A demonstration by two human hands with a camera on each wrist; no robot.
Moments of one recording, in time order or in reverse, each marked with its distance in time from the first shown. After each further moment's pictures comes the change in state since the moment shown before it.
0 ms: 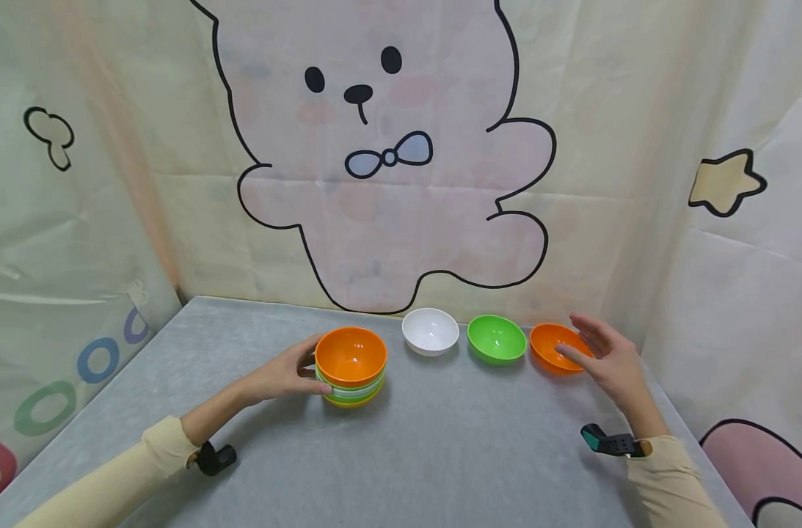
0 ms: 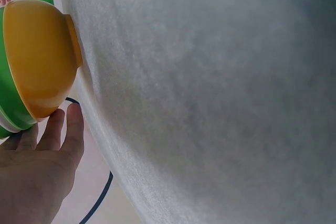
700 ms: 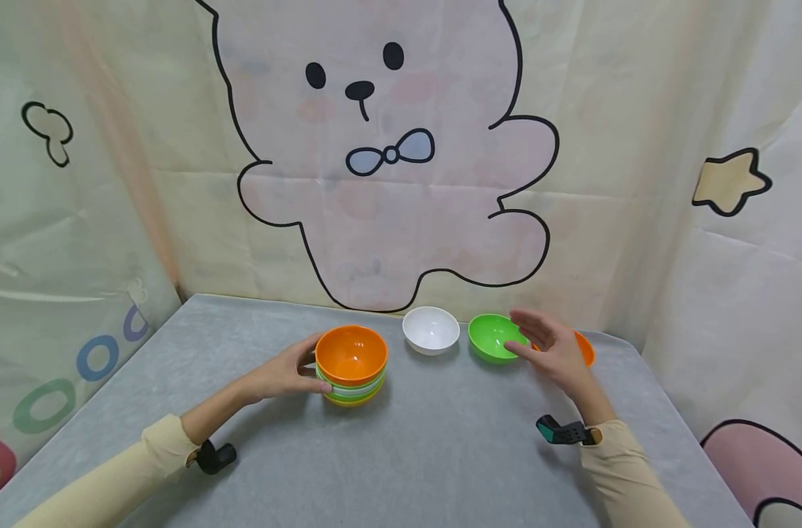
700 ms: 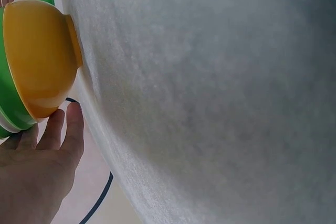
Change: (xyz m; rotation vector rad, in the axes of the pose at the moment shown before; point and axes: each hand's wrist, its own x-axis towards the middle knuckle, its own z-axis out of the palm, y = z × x) left_hand 0.000 0.000 0.000 -0.001 -0.004 0.009; right_hand 0.024 -0.025 0.062 0.272 -0.175 -0.101
